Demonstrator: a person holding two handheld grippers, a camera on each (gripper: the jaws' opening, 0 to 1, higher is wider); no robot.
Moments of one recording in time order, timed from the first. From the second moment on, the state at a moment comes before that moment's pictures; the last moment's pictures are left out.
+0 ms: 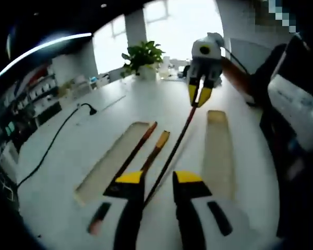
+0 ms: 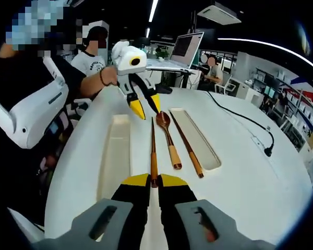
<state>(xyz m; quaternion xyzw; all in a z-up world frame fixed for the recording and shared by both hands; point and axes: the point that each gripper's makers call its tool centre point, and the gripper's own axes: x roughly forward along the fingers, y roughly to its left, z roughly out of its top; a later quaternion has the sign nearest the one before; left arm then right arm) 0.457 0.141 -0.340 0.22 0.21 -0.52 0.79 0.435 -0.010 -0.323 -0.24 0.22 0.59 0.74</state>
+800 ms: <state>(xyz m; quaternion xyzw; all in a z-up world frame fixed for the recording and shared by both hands) 0.455 0.135 -0.366 0.27 0.30 -0.56 0.72 0.431 -0.003 -0.323 -0.24 0.22 0.60 0.73</state>
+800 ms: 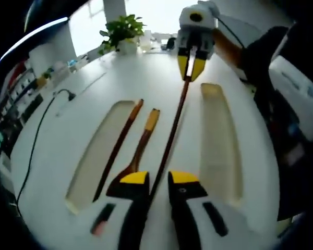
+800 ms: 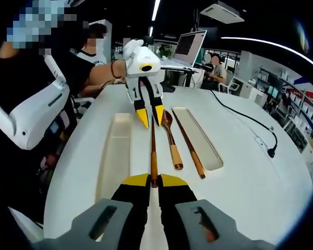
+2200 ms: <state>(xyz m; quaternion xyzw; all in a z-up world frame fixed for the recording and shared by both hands) 0.422 0.125 -0.341 0.24 0.29 -0.56 0.74 0.417 -0.026 -0.321 -0.26 0.22 0.59 0.73</state>
